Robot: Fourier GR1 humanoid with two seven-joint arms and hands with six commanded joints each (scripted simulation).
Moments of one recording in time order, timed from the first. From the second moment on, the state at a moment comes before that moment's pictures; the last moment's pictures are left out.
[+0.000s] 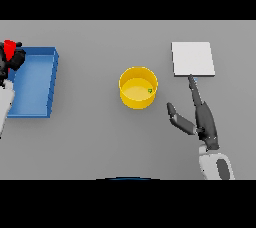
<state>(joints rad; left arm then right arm) -0.53 0.54 -0.13 -1.11 -0.18 0.31 0.57 0.09 -0.06 0.14 -1.65 0.30 -0.07 -0.18</state>
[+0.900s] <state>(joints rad) -0.44 0.59 -0.21 -1.16 -0.22 0.20 0.53 0.07 -0.06 0.15 -1.65 0.30 -0.07 -0.18</state>
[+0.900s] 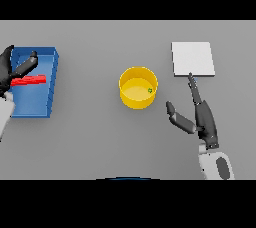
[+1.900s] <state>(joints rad) -0.46 0.59 -0.22 -1.15 -0.23 0.21 0.49 -0.52 -0.45 0.55 -1.38 0.81 0.33 -0.19</state>
